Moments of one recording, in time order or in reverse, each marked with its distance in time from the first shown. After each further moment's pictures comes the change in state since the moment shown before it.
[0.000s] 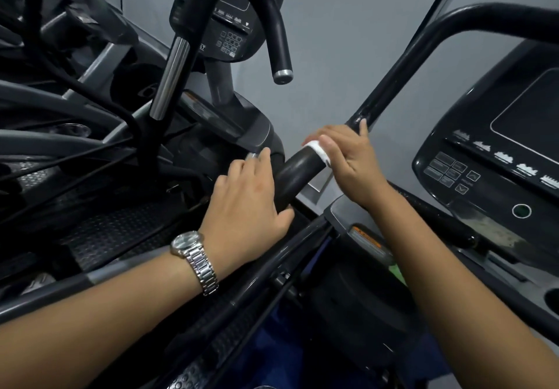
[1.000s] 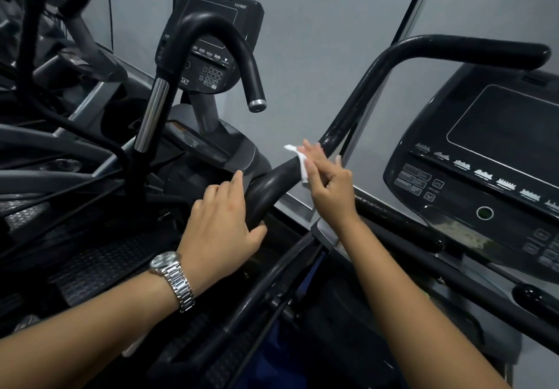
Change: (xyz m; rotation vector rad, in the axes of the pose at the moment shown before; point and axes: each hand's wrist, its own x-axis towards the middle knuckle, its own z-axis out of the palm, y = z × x) left_hand -0.001 0.004 -0.003 0.026 -0.012 -0.024; right_hand -0.016 0.018 0.011 0.264 0.232 0.163
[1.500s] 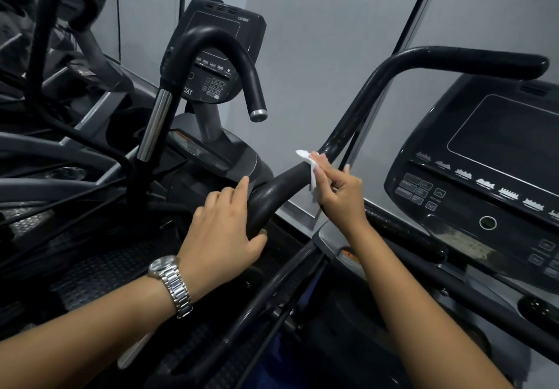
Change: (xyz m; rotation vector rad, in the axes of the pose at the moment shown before) left_hand 0.004 0.004 -0.004 -0.020 -0.028 0.020; right_hand 0.010 0.025 -0.012 0.030 0.047 -0.009
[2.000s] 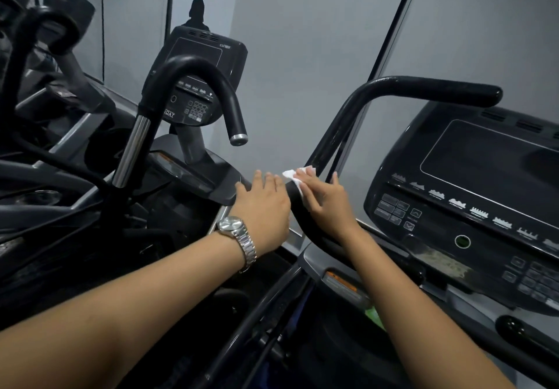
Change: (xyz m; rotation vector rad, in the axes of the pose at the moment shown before) left_hand 0.085 0.061 0.016 0.407 -0.125 0.179; right_hand 0.035 0.025 -0.024 -0.382 -0.127 -0.137
